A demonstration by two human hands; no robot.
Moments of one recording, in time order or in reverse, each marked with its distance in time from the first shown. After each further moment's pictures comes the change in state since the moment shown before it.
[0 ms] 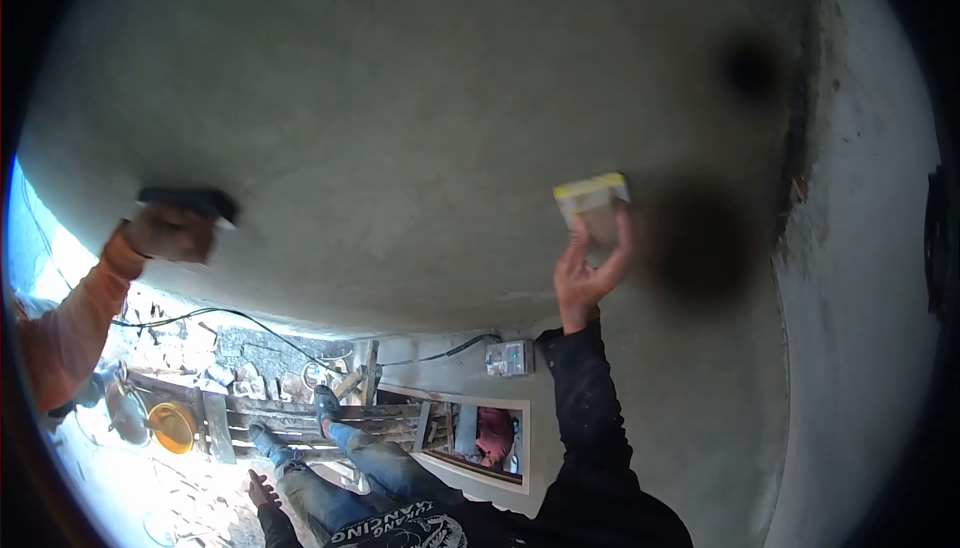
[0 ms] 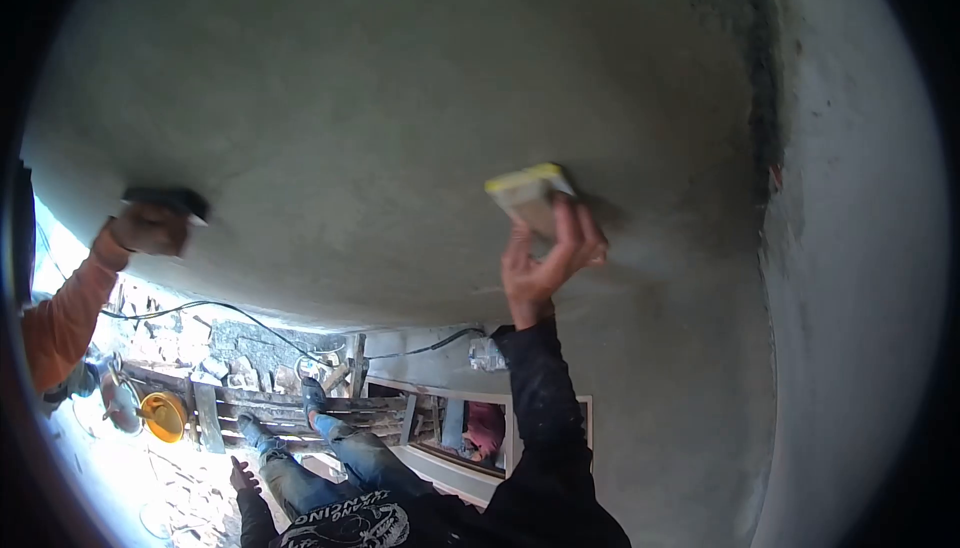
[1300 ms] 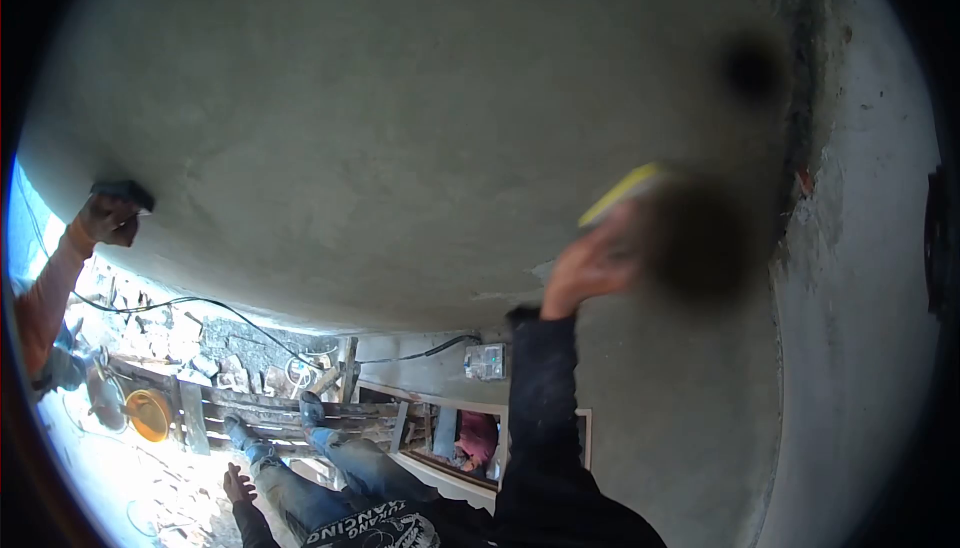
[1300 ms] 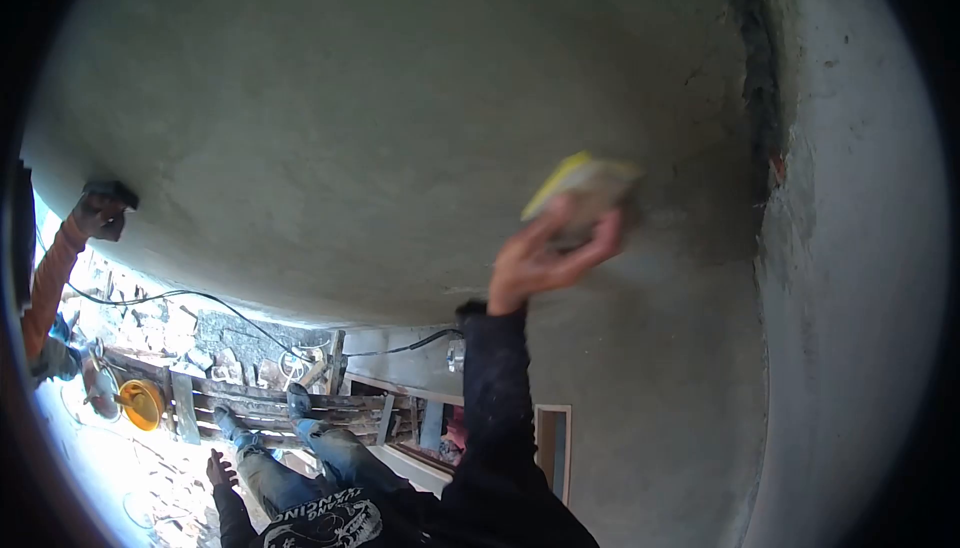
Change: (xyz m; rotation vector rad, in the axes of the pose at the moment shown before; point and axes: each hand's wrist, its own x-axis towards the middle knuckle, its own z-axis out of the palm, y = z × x) left_hand -0.021 -0.024 0.029 -0.010 -0.008 0.138; right_hand 0.012 0.037 0.015 0.192 0.383 0.361
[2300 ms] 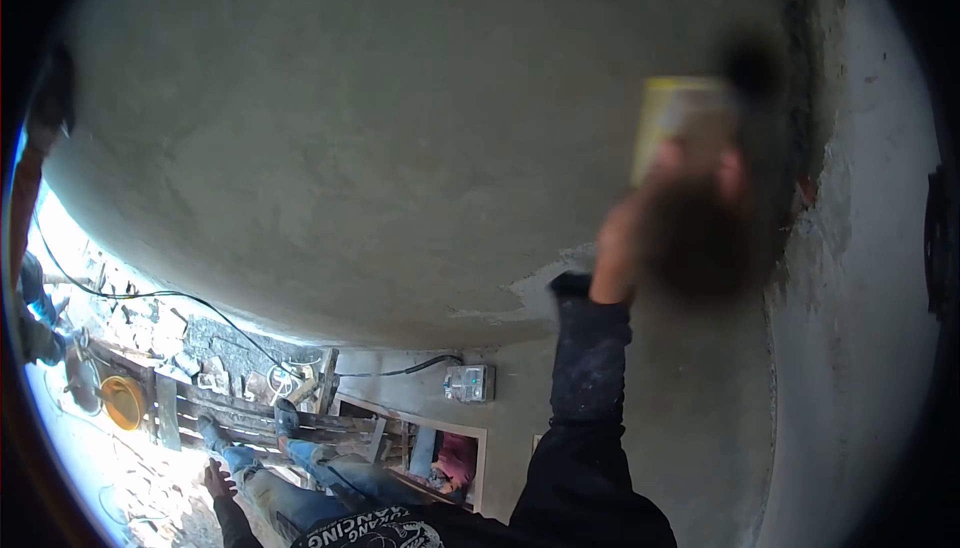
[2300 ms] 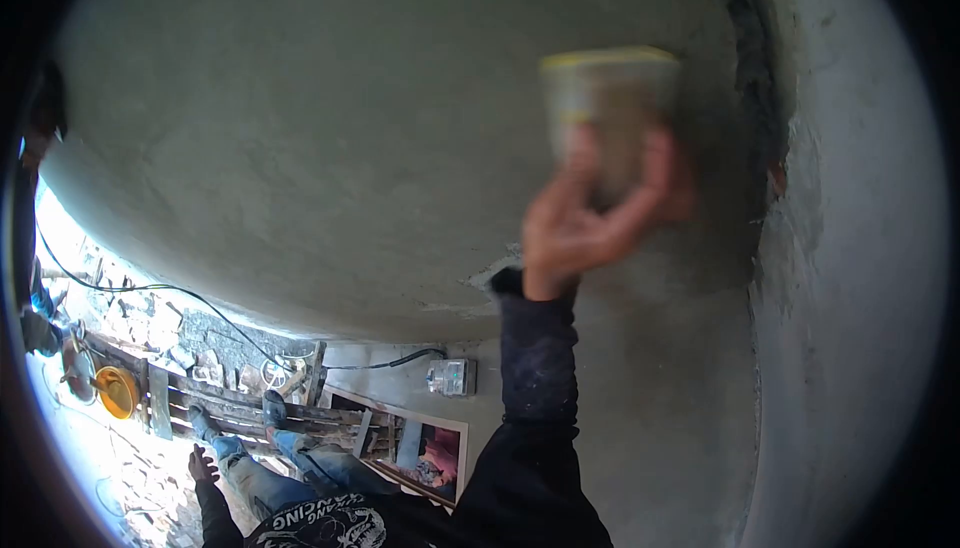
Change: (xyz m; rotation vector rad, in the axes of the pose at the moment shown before) left_hand 0.012 -0.035 0.047 -0.043 0.024 0.040; right_hand 0.096 -0.030 0.011 0.038 0.046 -0.247
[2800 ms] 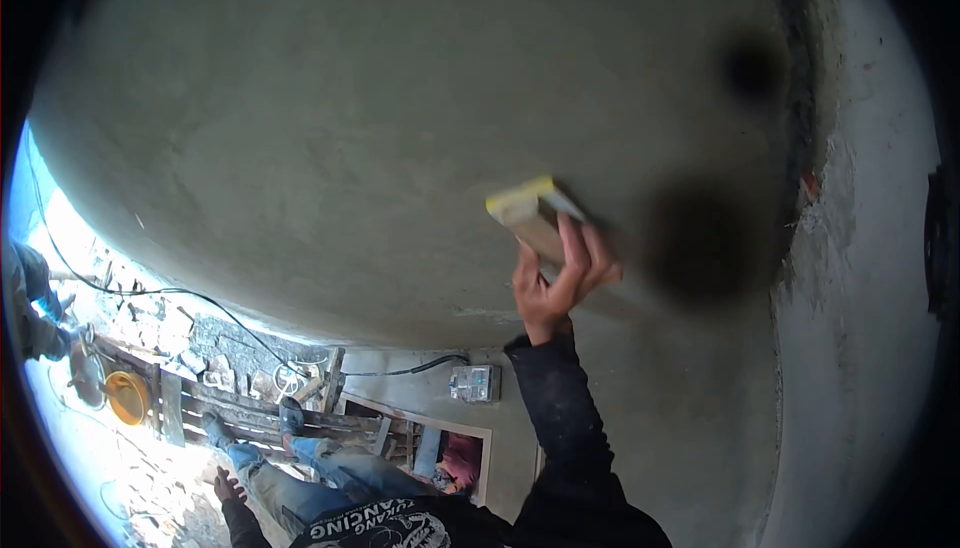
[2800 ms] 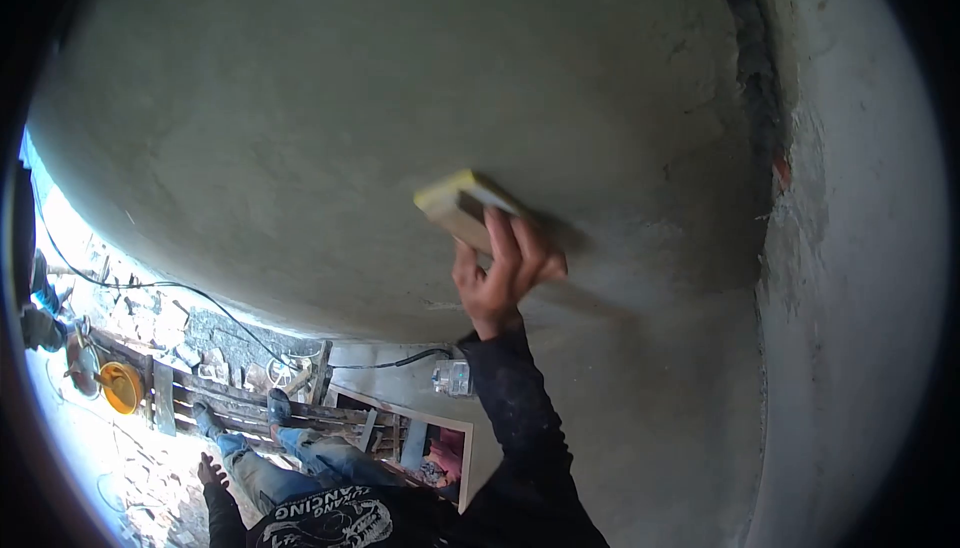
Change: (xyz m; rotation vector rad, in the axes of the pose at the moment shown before) left_hand -0.010 -0.028 -0.003 -0.118 0.079 -0.154; right_hand -0.115 0.019 -0.051 -0.097 -0.491 -0.341
